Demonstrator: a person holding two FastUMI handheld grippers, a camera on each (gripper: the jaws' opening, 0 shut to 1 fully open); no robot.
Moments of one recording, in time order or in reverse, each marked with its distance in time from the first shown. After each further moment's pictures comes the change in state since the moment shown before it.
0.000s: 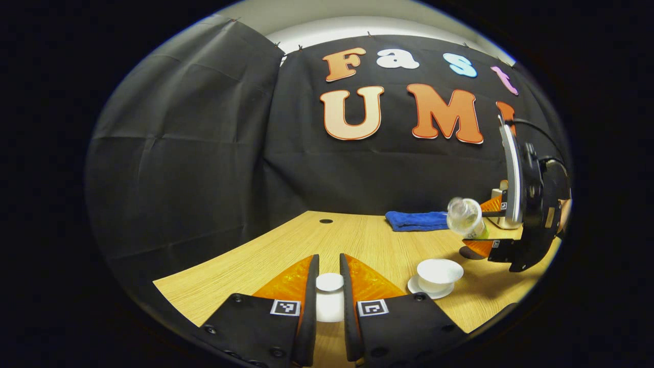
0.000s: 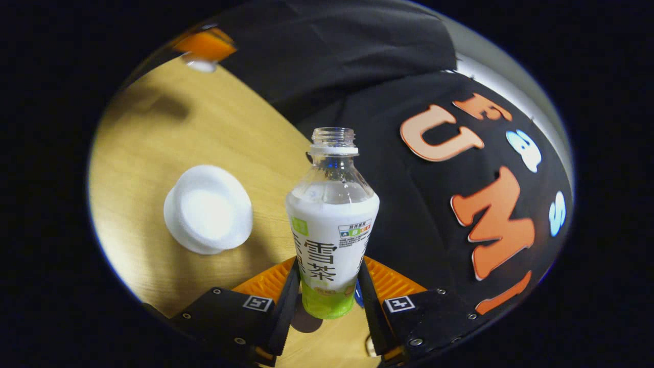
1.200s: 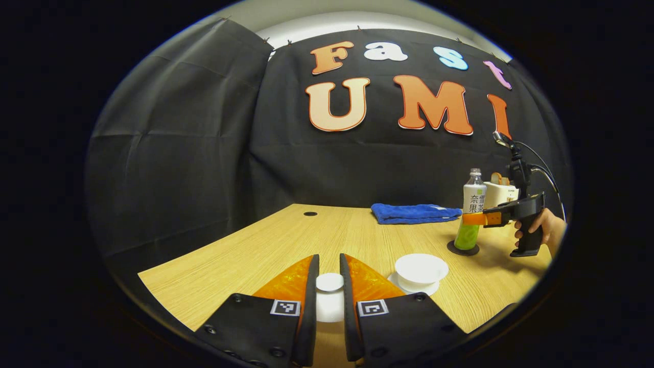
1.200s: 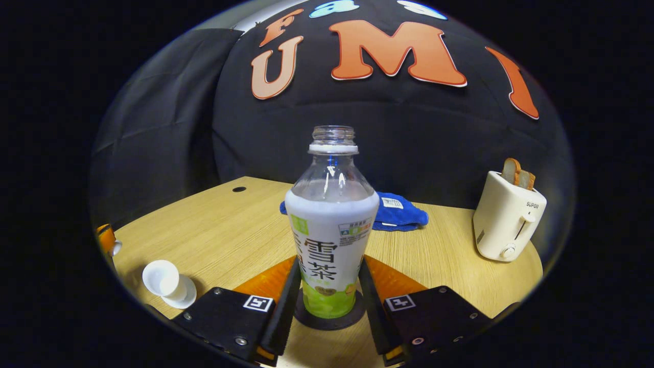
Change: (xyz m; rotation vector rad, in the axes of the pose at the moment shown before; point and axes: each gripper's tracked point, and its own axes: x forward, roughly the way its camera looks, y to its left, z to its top) left arm 0.012 -0.047 -0.028 0.009 0.042 -0.065; right arm 0.042 -0.022 -0.112 0.985 0.155 0.006
